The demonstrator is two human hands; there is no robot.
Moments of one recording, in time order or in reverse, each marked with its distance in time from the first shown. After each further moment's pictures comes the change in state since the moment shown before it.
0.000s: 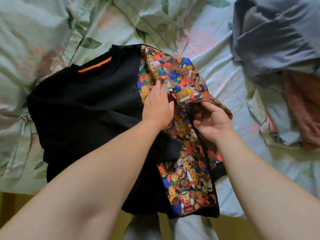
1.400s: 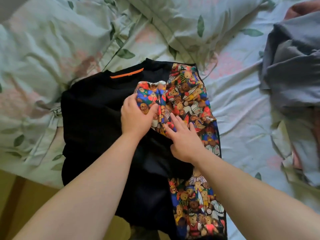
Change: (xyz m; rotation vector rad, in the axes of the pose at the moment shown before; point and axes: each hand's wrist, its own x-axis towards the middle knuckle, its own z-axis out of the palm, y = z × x) left_hand -0.027 -0.091 -0.057 -0.275 0.350 -0.464; right_hand 0.020 0.074 0.066 -2.225 -0.471 -0.841
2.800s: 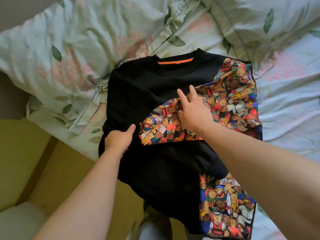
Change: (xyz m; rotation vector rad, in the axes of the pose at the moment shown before) left_hand -0.047 -0.161 -0.099 -0.013 -0.077 -0.865; right_hand 0.094 -0.083 -0.025 0.011 0.172 0.045
